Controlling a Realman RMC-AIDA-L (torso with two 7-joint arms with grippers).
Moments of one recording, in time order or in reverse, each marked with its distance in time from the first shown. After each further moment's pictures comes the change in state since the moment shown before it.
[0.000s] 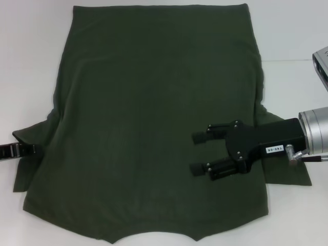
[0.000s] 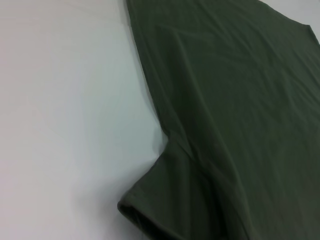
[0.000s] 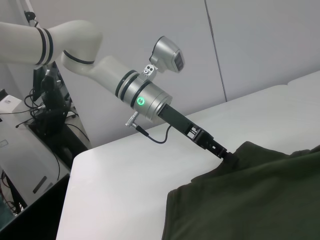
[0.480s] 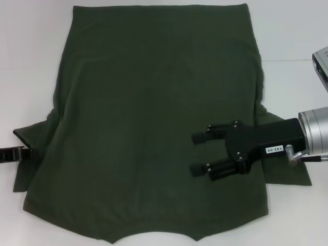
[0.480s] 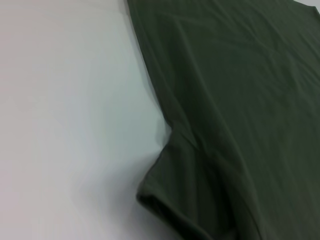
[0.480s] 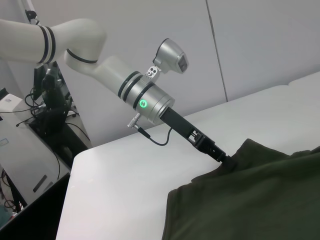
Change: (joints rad) left arm -0.007 -0.001 0.026 -0.009 0.024 -0.027 0.015; right arm 0.000 0.001 -0.001 -0.002 0.000 0.000 -0.005
